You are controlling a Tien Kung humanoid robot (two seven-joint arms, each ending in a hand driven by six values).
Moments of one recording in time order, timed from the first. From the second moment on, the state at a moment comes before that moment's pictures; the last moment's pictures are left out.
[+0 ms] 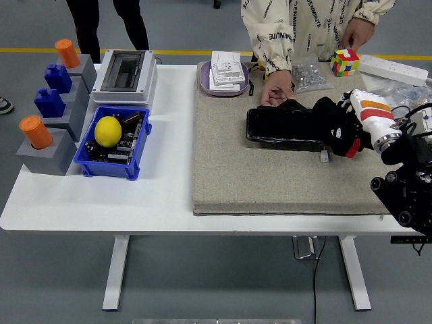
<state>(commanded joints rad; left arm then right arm) -0.01 0.15 -1.48 -0.18 1.23 0.04 0.18 0.69 -0.19 0.93 0.65 -1.94 -0.41 0.09</state>
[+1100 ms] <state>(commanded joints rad) -0.01 0.15 -1.48 -0.18 1.22 0.04 0.19 0.72 -0.09 0.89 0.62 -1.94 -0.41 0.09</state>
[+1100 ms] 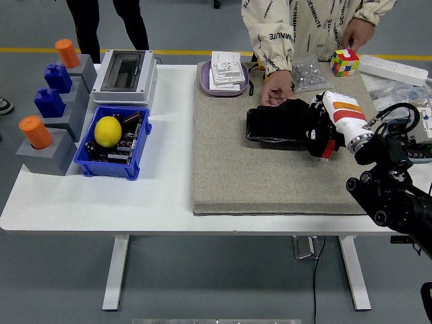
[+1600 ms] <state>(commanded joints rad) -0.01 0.15 -1.48 -0.18 1.23 0.04 0.19 0.76 -0.06 0.82 0.62 -1.93 -0.41 0.09</state>
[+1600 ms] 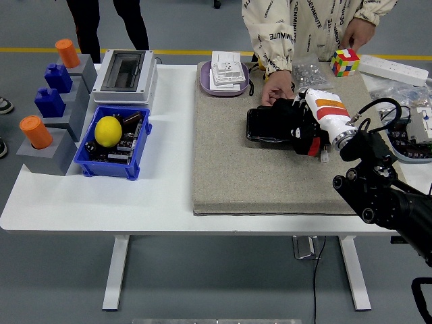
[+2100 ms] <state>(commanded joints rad) -0.01 0.15 -1.48 -0.18 1.23 0.04 0.19 0.77 0.00 0.79 0.63 -1.92 -0.41 0.09</state>
